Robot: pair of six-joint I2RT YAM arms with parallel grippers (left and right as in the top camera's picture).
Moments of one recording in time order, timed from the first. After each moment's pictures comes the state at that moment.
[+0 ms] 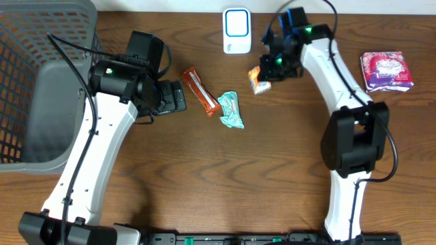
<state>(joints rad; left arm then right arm) -0.25 1.55 1.57 -1.31 -0.01 -0.45 0.25 2.23 2.00 -1.07 -0.26 0.07</state>
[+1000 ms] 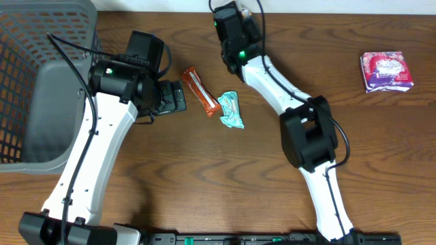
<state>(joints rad) -0.25 1.55 1.57 -1.31 -0.01 -0.45 0.48 2.43 2.06 -0.22 0.71 -0.25</state>
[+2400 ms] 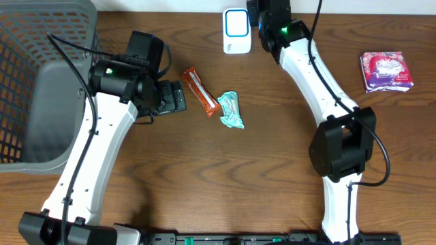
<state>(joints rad) -0.25 1.55 1.57 -1.31 -0.01 -0.45 0.36 2.22 2.08 -0.35 0.32 -0.03</state>
